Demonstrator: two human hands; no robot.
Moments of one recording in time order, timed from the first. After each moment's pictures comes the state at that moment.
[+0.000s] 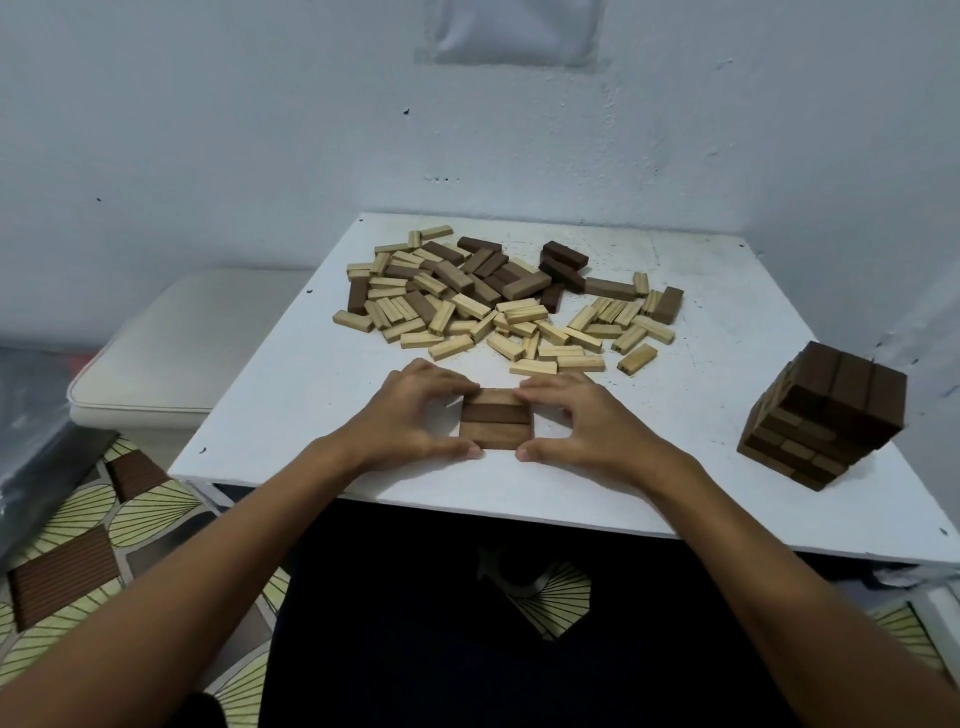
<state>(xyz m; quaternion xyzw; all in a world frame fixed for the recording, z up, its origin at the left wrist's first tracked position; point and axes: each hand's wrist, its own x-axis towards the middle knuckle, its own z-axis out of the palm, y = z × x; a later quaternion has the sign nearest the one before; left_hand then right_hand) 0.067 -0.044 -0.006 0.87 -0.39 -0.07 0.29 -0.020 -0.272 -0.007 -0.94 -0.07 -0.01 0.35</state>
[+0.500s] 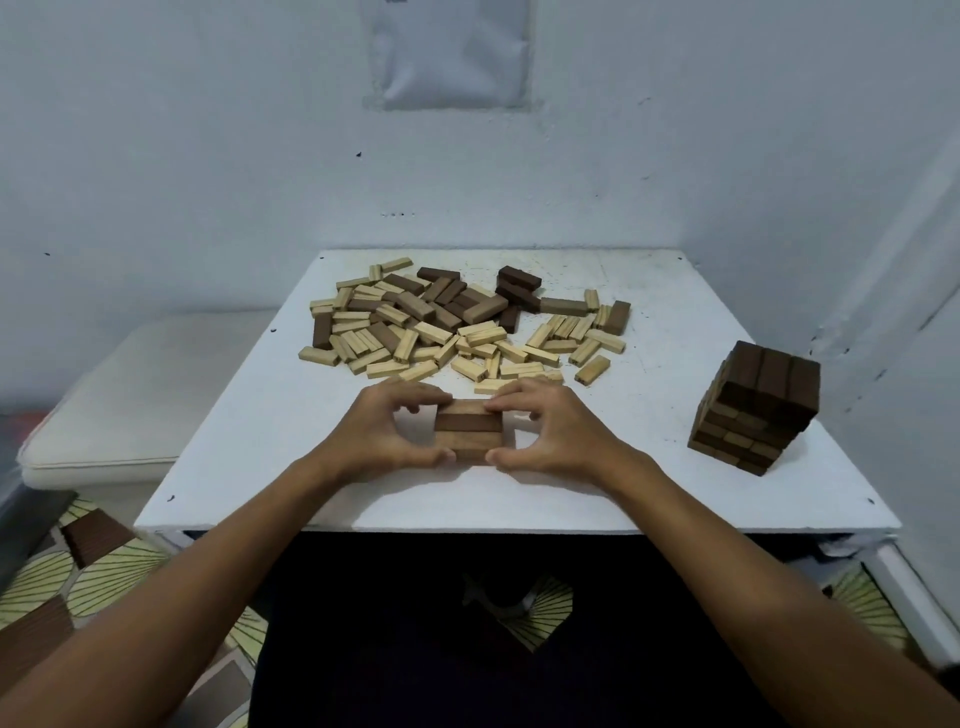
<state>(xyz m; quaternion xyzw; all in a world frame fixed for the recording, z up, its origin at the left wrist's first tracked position) 0.069 -0.052 0.006 0.84 -0.38 -0.06 0.38 -0.027 -0.271 0.002 -0.93 -0.07 -0.09 0.36</state>
